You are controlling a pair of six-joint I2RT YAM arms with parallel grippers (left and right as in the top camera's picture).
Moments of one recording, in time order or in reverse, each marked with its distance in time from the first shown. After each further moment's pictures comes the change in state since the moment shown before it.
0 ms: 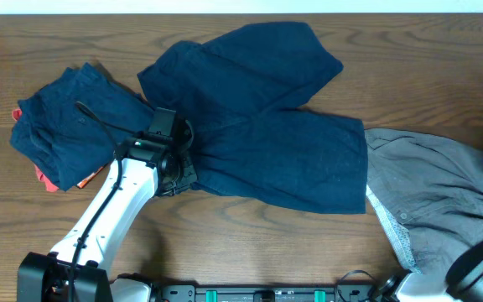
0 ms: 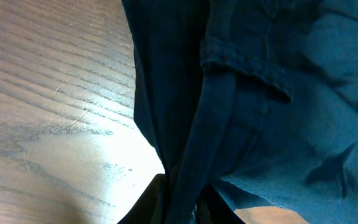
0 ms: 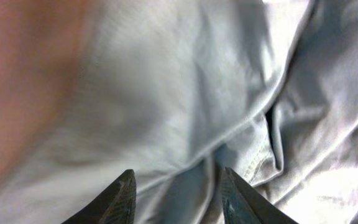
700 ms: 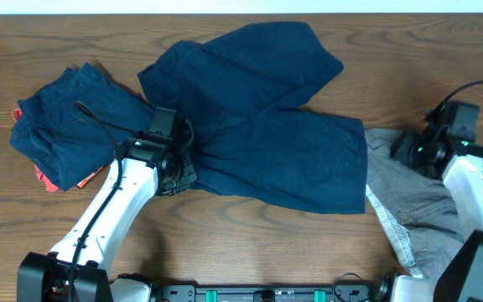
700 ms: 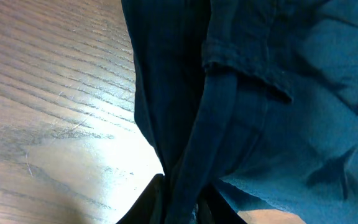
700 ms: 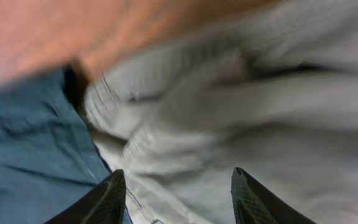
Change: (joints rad) left arm 0.000 0.000 0.000 0.006 -0.010 0.000; right arm 0.424 -0.077 -0.225 0.031 -0.396 -0.196
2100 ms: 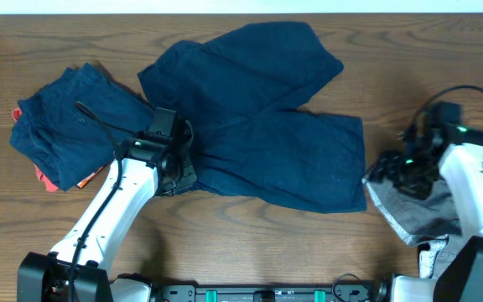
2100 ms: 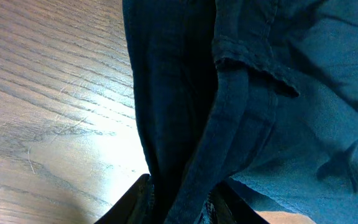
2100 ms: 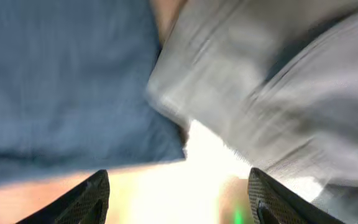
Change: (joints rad) left arm 0.000 0.000 0.000 -0.011 0.000 0.000; right arm 0.110 -0.007 0.140 -0.548 -0.048 -0.076
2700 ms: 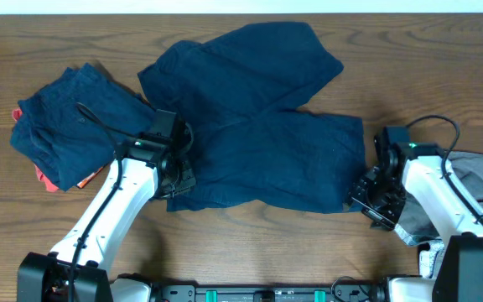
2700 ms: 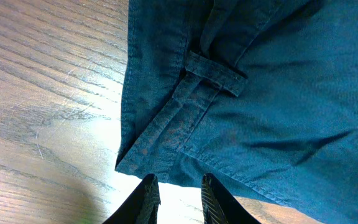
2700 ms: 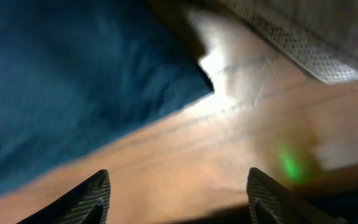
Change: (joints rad) left arm 0.000 0.000 0.000 -0.045 0.000 0.000; right arm 0.199 0.000 -0.201 0.048 0.003 0.443
